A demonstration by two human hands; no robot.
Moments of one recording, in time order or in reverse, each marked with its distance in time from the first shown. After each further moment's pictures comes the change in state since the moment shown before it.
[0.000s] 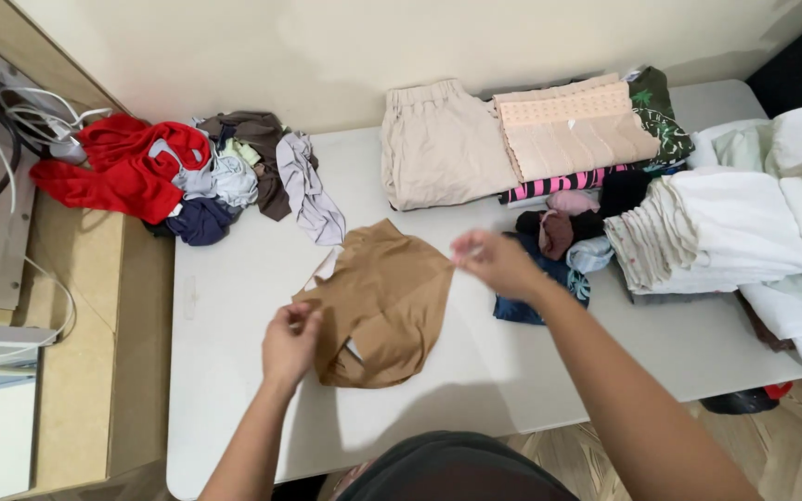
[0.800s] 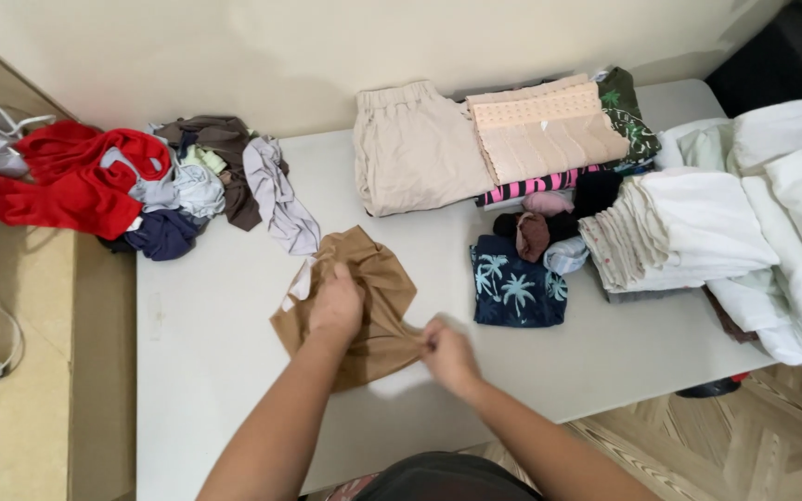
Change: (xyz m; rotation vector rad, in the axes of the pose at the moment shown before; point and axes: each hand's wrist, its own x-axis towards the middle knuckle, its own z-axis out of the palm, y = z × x) left_hand 0.042 0.065 0.106 0.599 -0.293 0.275; right_hand -0.071 0.049 0.130 0.040 0.011 0.409
